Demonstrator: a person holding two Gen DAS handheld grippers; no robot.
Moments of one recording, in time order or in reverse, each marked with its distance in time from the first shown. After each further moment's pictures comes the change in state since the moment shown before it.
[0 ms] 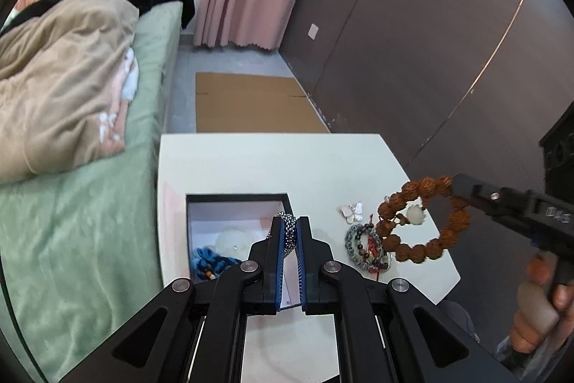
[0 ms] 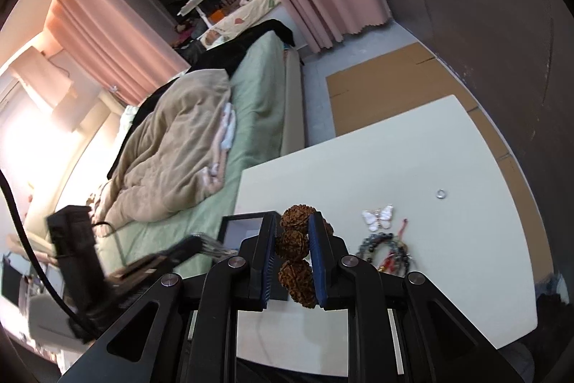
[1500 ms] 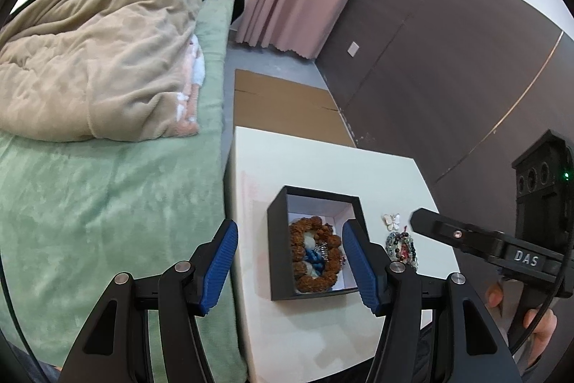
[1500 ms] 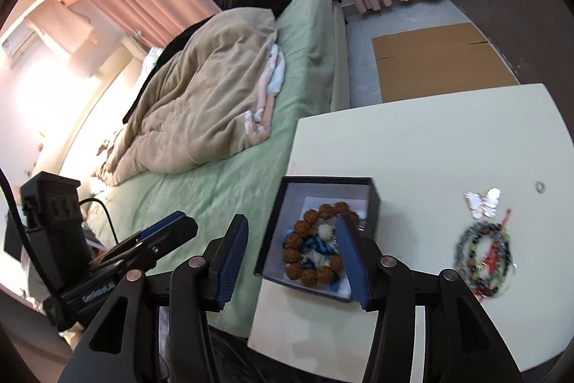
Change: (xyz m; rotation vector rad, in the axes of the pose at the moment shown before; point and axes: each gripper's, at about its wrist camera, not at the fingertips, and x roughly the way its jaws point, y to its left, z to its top) left arm -0.049 0.075 -0.009 -0.153 -0.037 0.045; right arm 0.074 0.063 -0.023 -0.097 0.159 0.066
